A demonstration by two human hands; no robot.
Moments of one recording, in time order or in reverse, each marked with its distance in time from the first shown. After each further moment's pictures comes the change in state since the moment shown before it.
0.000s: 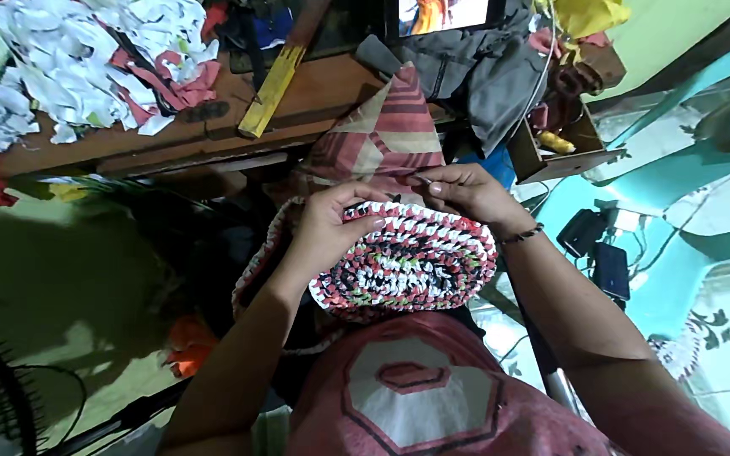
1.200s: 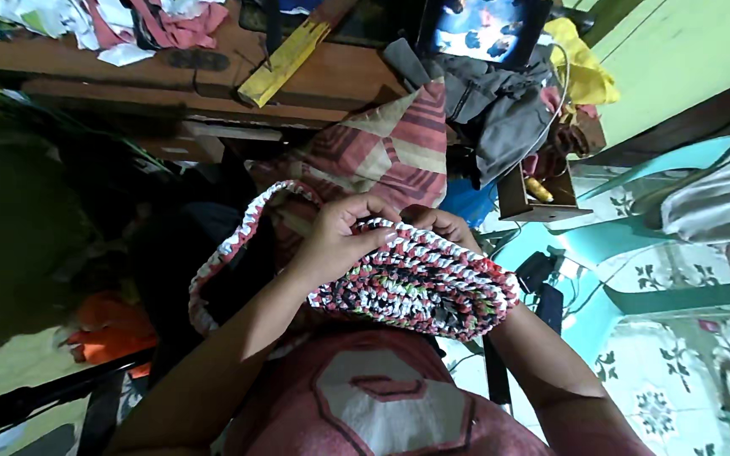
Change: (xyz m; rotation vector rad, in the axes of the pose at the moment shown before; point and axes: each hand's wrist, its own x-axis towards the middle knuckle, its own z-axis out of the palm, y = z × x) left_hand -0.007 -0.020 0.026 -0.265 0.082 0.040; right_hand -0.012 0.023 0.027 0.137 -0.066 -0.131
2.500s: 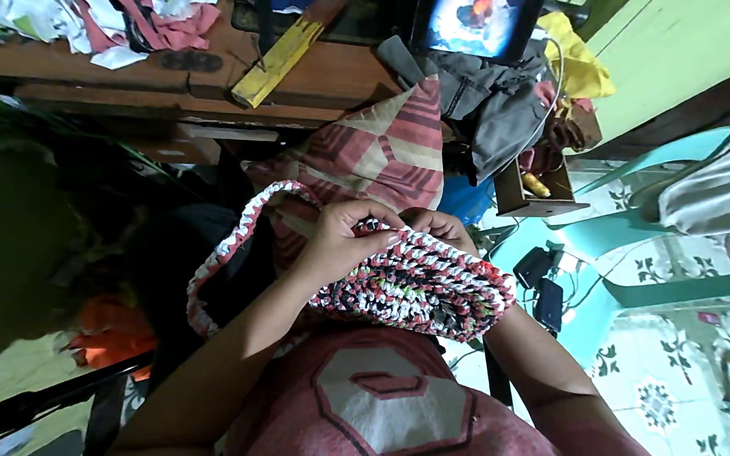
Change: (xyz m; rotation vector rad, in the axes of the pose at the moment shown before) left_hand 0.000 -0.002 0.006 0.050 0.005 0.010; right_hand -0.006 0.004 0.002 0.089 0.014 0.022
